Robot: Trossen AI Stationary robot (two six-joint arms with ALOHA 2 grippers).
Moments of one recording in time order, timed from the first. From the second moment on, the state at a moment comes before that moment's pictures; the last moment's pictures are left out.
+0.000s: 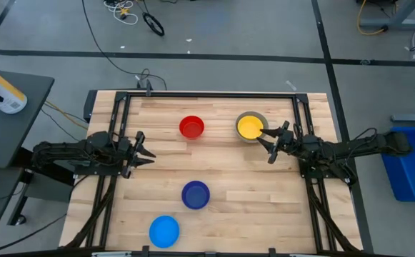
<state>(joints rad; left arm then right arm) 0.01 0.01 0.05 0.02 0.20 -0.10 0.01 0.58 0.01 0.54 0.44 0.02</state>
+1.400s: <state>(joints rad) 0.03 0.67 0.18 0.20 -0.25 -0.17 0.01 0.58 0.01 0.40 0.39 0.05</state>
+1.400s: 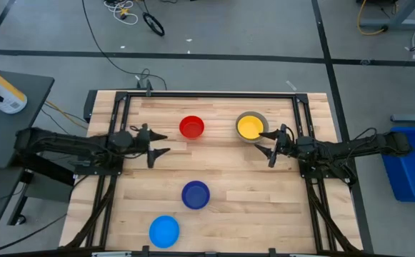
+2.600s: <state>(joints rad) 0.25 1.61 0.87 -0.11 -0.07 -0.01 0.01 0.58 0.01 0.27 0.28 0.06</state>
